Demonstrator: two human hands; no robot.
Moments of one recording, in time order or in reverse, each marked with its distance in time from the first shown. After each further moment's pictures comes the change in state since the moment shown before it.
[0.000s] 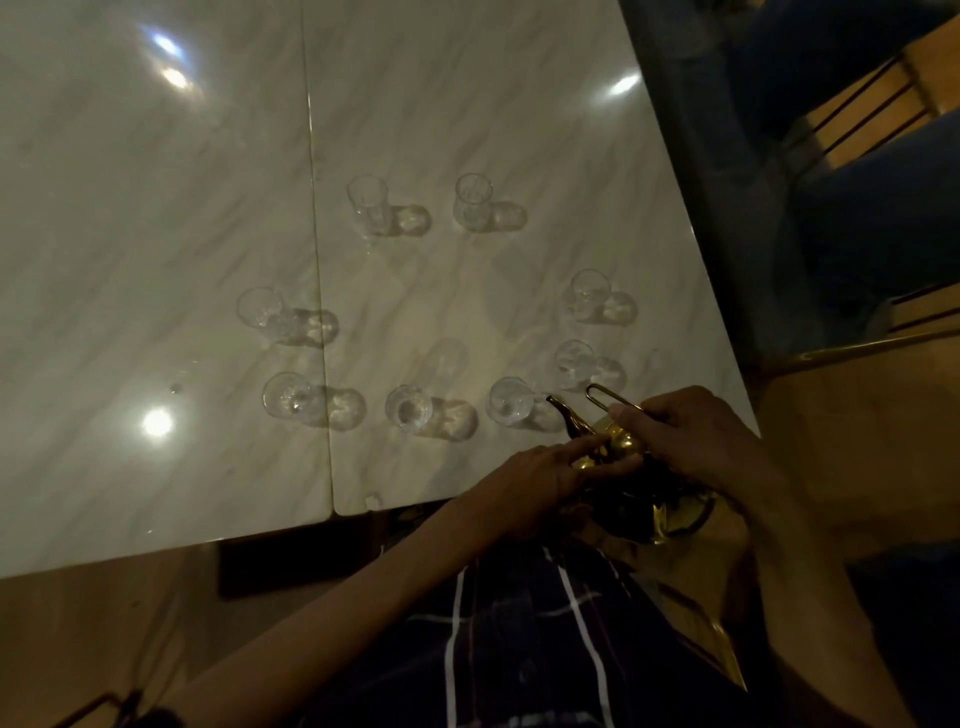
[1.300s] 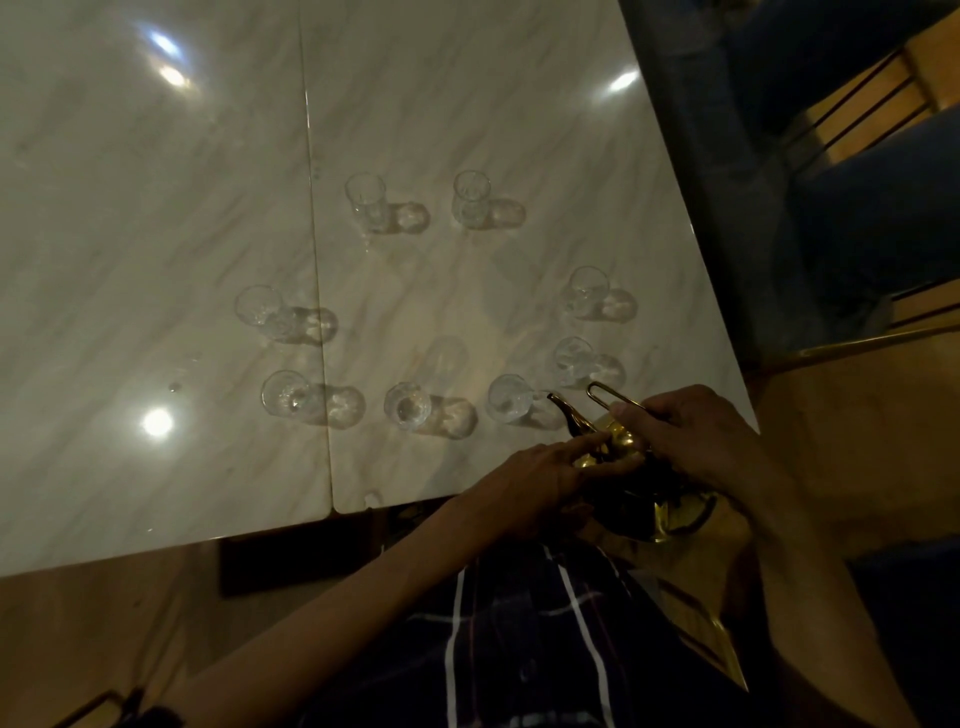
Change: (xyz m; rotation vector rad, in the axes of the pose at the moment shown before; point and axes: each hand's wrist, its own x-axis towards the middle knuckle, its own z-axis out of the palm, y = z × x) left_hand -0.001 0.005 -0.002 0.029 -0.020 -0.004; right_hand -0.005 0.000 -0.002 0.040 -0.005 0.007
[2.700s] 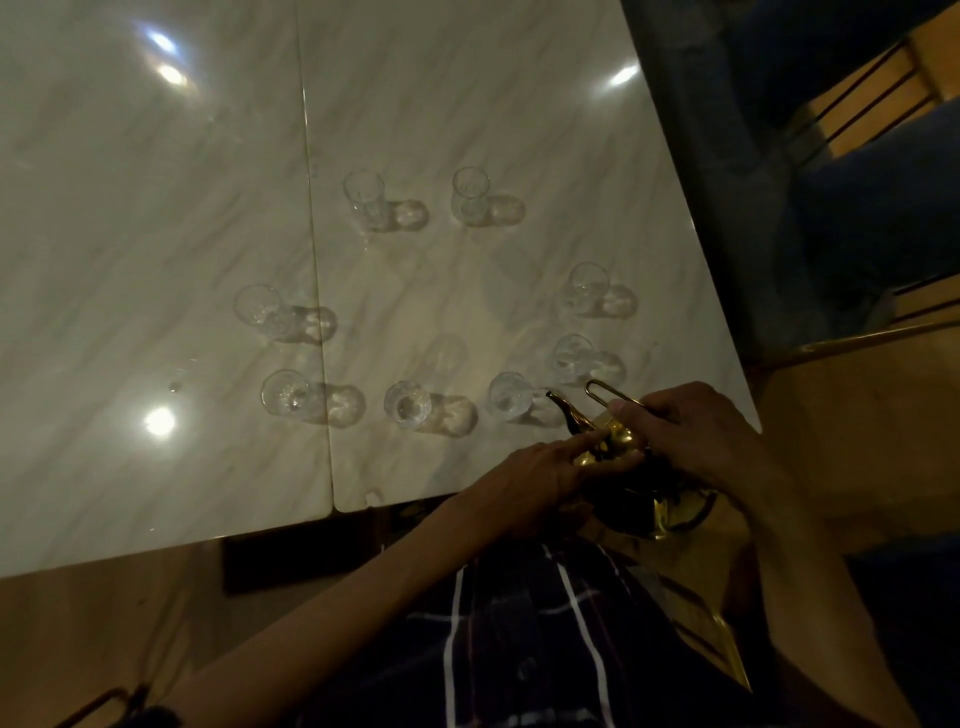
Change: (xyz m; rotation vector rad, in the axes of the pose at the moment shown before) left_hand -0.001 0.002 -0.003 -0.017 0.030 0.012; right_hand 0.002 0.001 0.001 -0.027 0.007 -0.018
